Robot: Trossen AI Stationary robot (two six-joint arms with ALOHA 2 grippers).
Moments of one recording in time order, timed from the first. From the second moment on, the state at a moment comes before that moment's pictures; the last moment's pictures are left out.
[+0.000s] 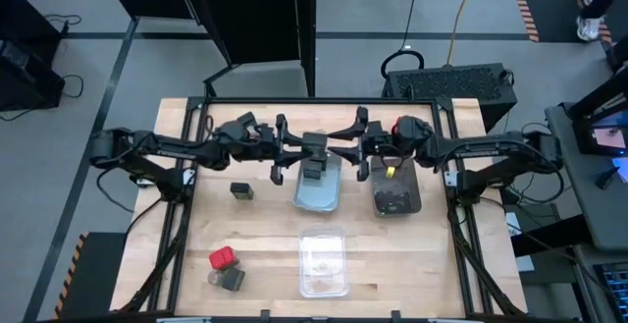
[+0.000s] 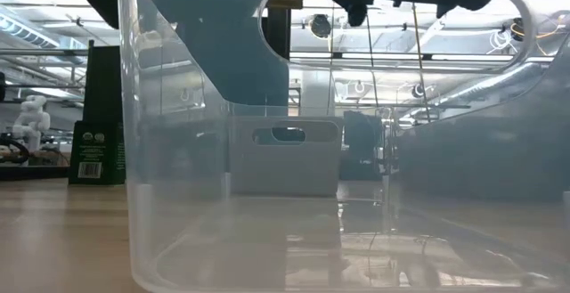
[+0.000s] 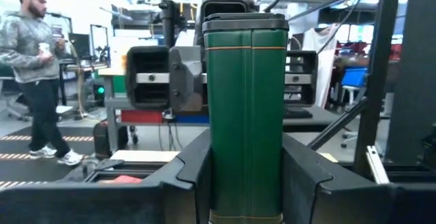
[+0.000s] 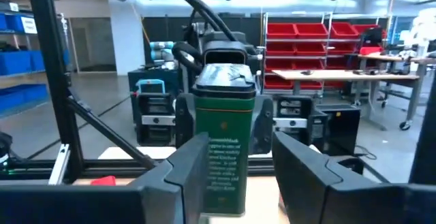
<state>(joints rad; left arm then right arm) 0.18 1.39 0.67 0.91 0.25 -0.04 -0.16 1.31 0.77 0.66 -0.16 0.06</state>
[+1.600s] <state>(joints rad) 0.20 1.44 0.68 0.98 0.23 -0.05 -0.15 1.32 0.79 0.66 -0.10 0.01</state>
